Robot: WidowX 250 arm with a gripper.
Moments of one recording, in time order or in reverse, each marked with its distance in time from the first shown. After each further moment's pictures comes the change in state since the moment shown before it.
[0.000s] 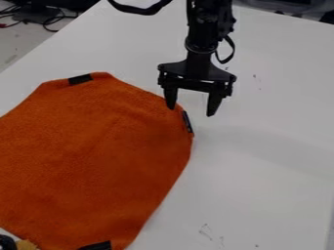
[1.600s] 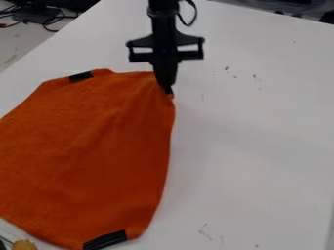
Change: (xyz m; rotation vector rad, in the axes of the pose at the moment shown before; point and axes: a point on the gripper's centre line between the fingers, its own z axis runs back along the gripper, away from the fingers) arm 0.019 0.054 0.044 -0.123 0.013 0.217
